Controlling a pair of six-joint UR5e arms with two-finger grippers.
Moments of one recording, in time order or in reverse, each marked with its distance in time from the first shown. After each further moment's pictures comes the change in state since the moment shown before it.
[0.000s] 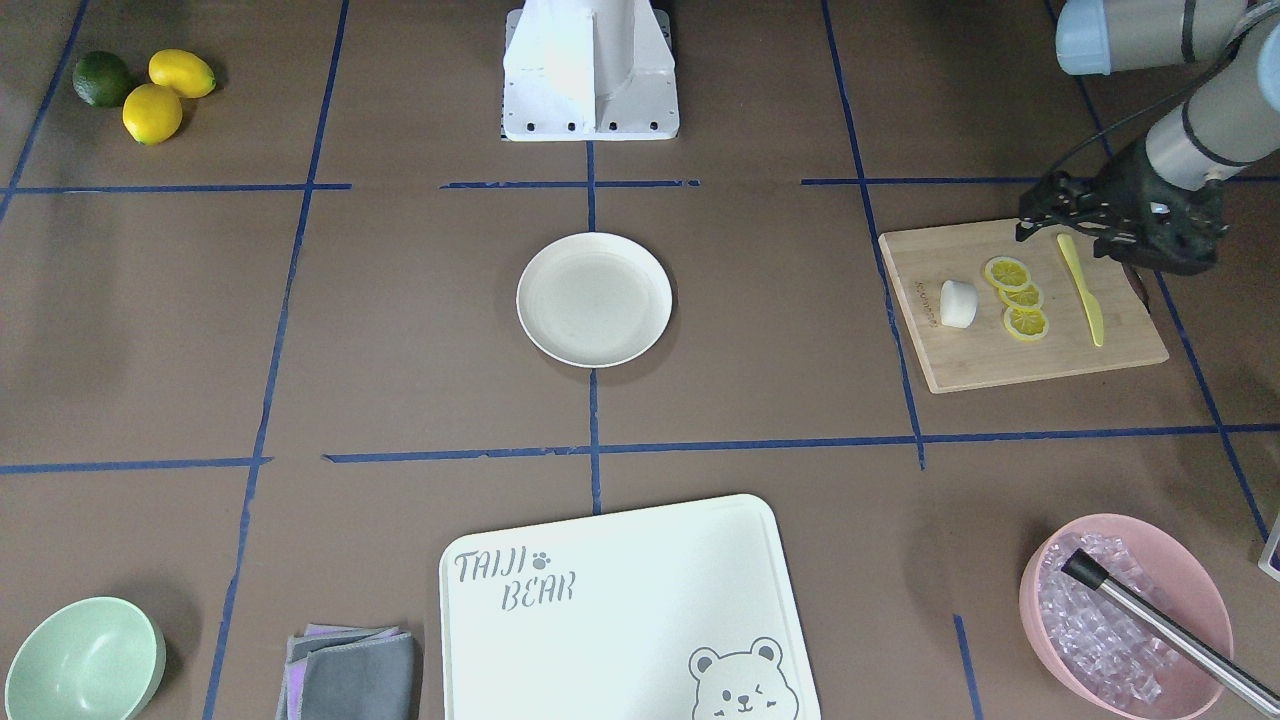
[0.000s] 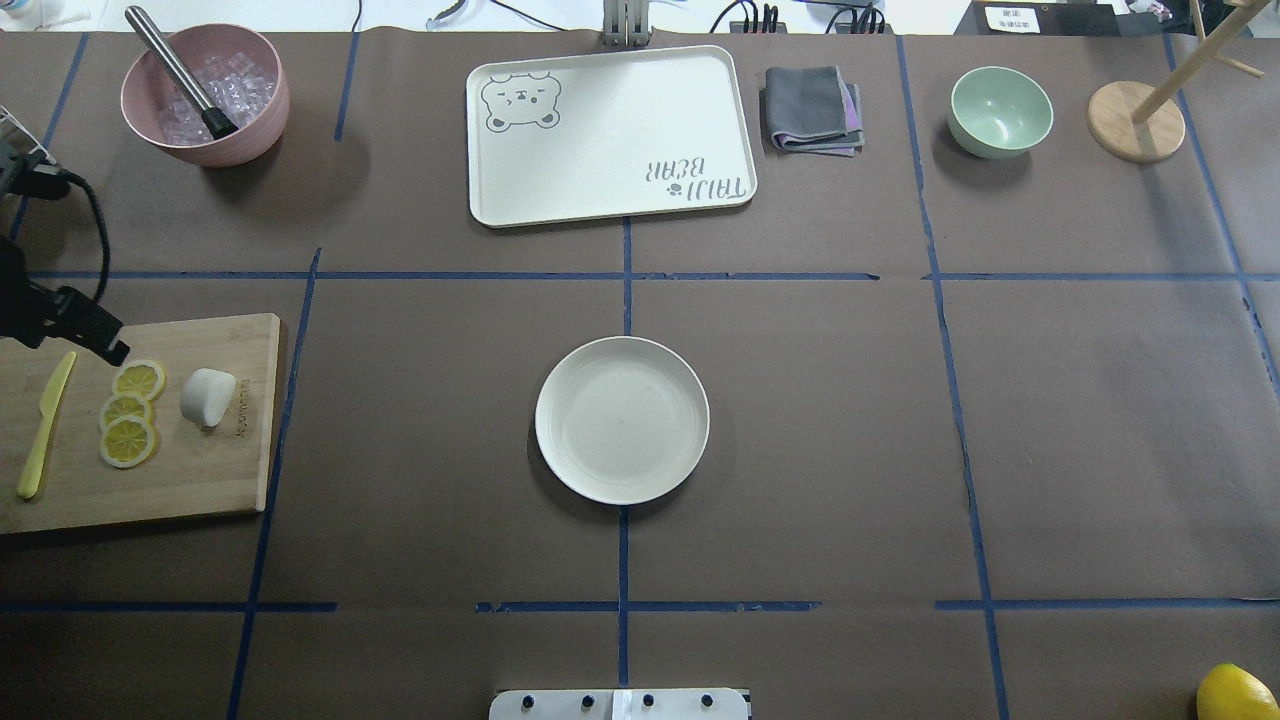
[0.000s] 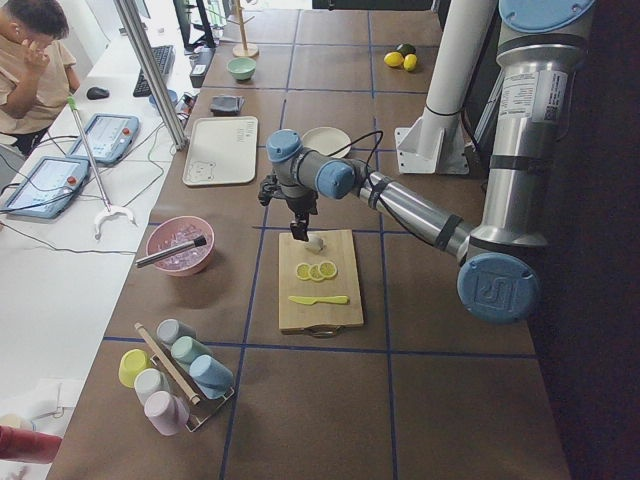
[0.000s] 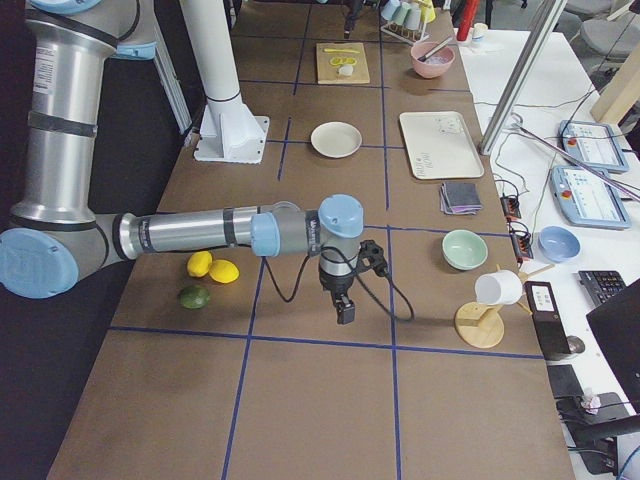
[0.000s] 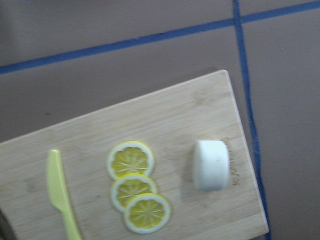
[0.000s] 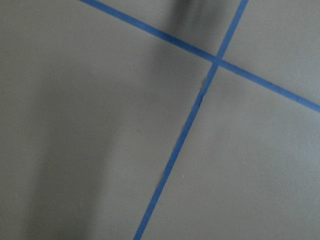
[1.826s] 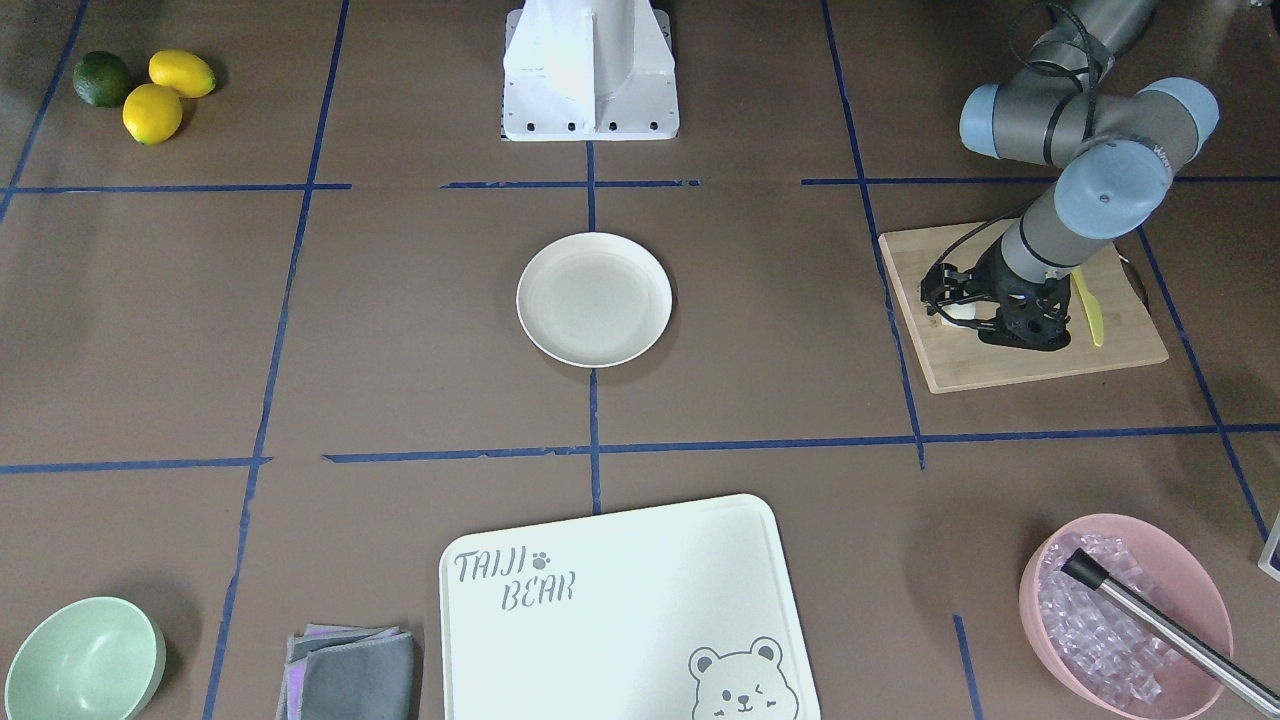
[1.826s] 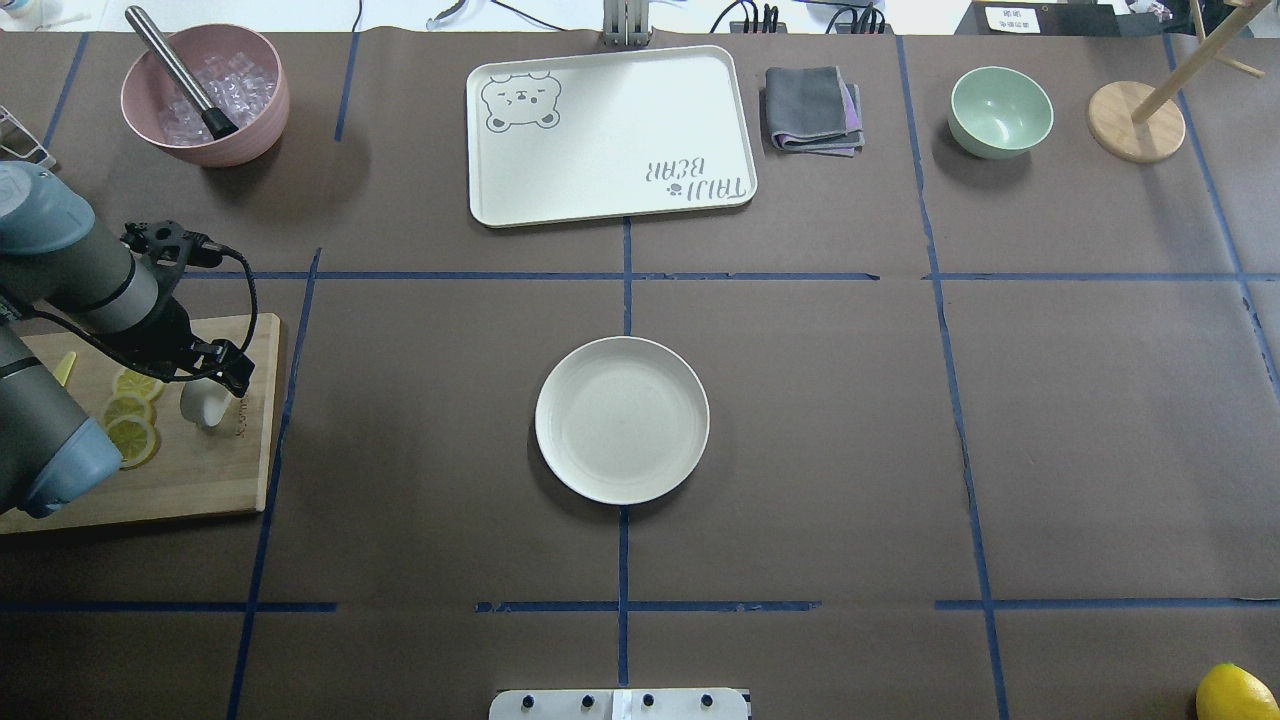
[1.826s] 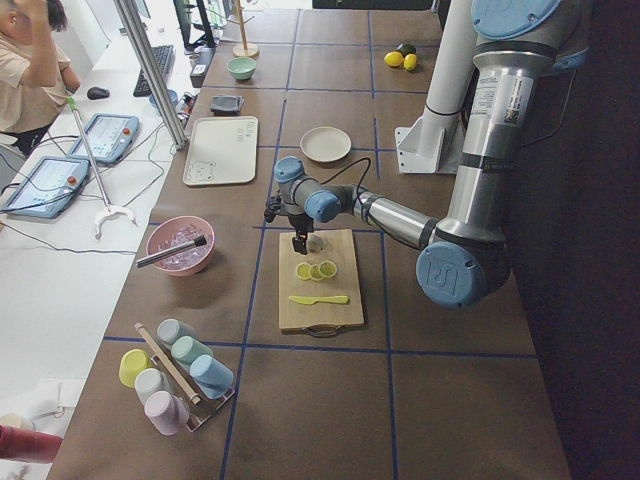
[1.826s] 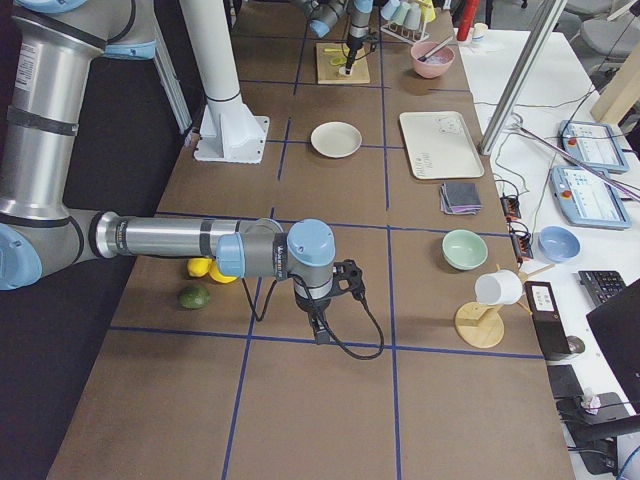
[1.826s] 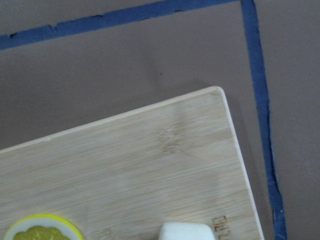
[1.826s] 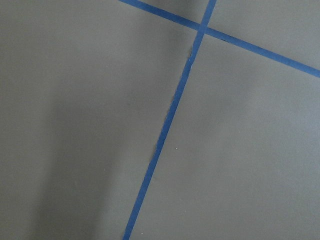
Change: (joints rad) left arm 0.183 -0.085 0.276 -0.298 0.150 -0.245; right arm 0.053 -0.058 -0.010 0.039 0.038 -0.006
